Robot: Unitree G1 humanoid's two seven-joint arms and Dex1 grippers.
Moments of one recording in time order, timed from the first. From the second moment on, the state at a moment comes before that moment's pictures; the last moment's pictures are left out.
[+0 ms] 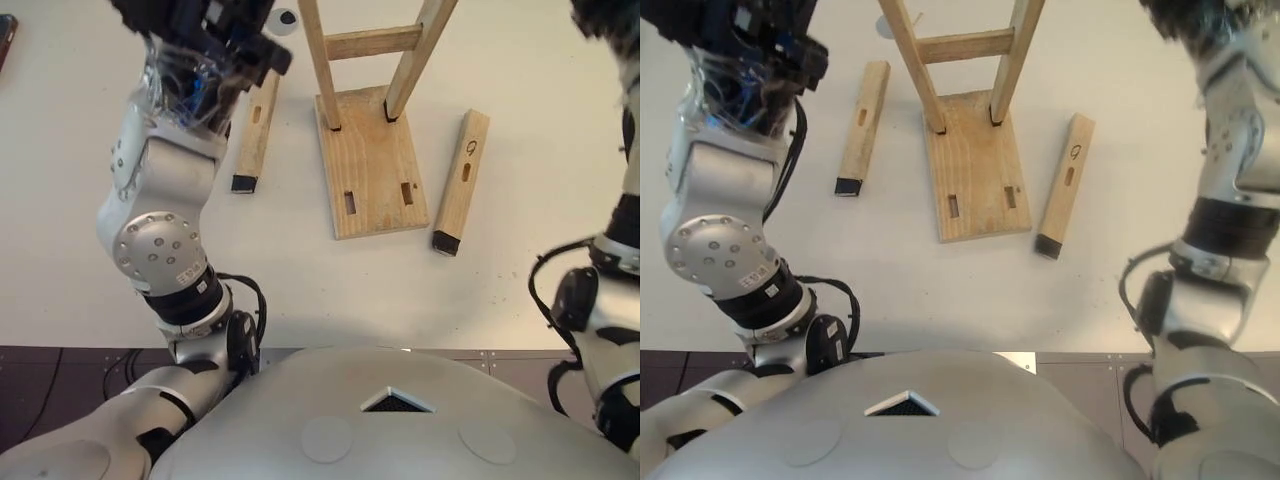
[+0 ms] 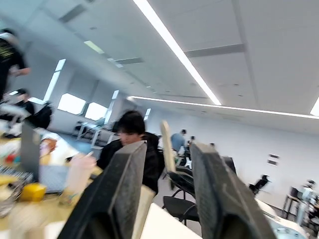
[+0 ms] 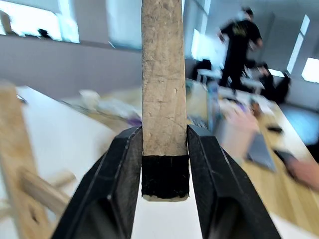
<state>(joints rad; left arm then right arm) -0.38 0.05 0.17 -0.62 -0.88 0.67 -0.27 -0.60 -0.46 -0.19 -0.07 0.42 0.40 0.62</state>
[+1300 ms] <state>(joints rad) -0.74 0.25 0.10 -0.19 -0.90 0.78 -0.41 -0.27 -0.28 0.10 -0.38 0.31 0.17 0.49</state>
